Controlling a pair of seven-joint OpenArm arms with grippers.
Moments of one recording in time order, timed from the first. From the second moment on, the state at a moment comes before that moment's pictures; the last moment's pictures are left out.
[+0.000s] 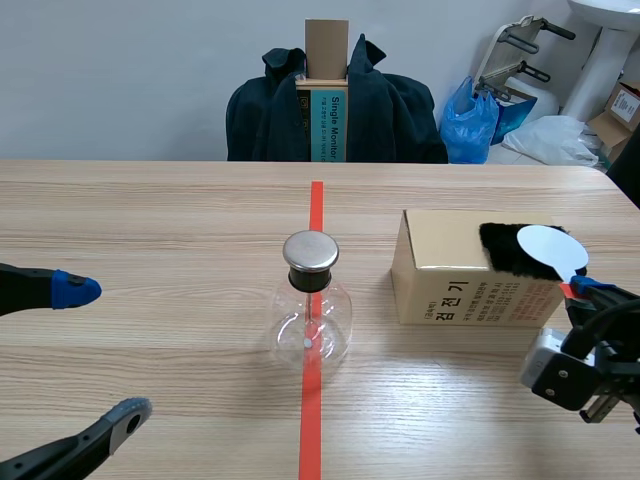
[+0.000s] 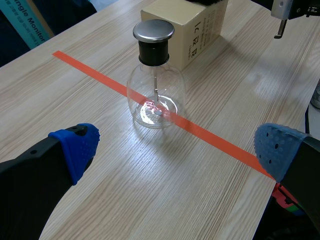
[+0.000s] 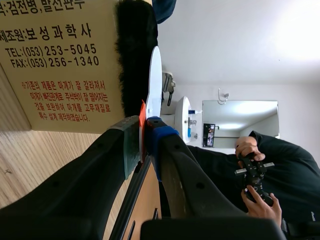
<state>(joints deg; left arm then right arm) 47.2 -46.7 -4.5 110.5 -14.0 -32.0 -21.5 -21.5 8.7 19.3 77.1 -72.8 -20.1 33.5</state>
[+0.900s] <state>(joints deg) 47.2 -46.7 -4.5 110.5 -13.3 -31.9 -21.1 -20.8 9.6 19.0 77.1 -77.0 -15.6 31.0</state>
